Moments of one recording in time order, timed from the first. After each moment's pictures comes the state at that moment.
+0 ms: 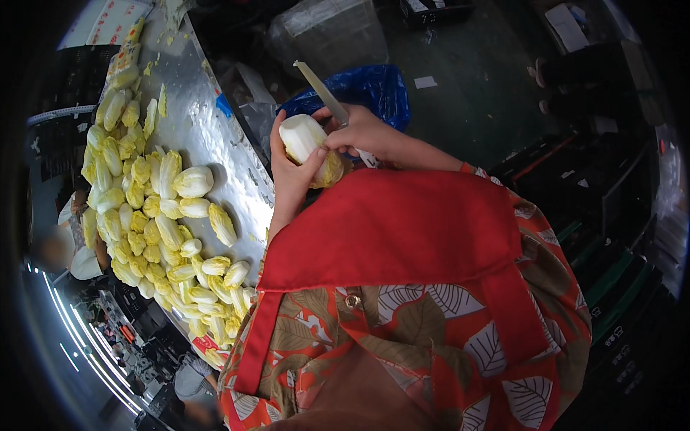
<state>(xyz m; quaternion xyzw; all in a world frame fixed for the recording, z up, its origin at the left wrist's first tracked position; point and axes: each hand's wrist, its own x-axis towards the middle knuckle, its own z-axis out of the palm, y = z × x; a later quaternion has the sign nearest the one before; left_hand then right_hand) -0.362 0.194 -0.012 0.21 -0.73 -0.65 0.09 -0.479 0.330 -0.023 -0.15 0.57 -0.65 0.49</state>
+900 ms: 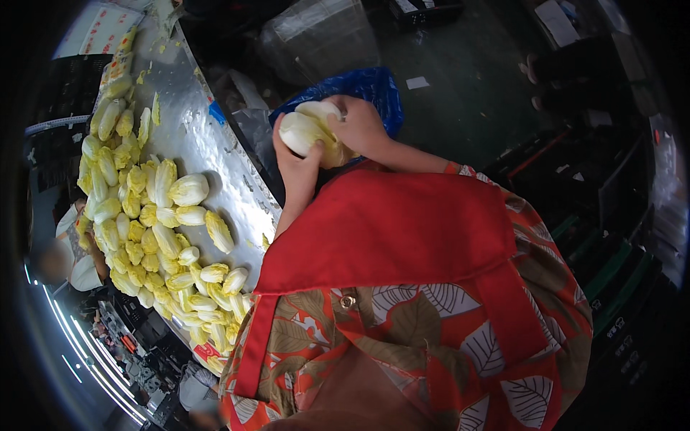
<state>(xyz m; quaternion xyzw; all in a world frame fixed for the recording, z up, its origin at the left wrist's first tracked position) -0.377 0.206 -0.048 0.23 -0.71 -0.65 0.16 -0.477 0.321 -0.059 -0.19 0.76 -0.60 0.16</state>
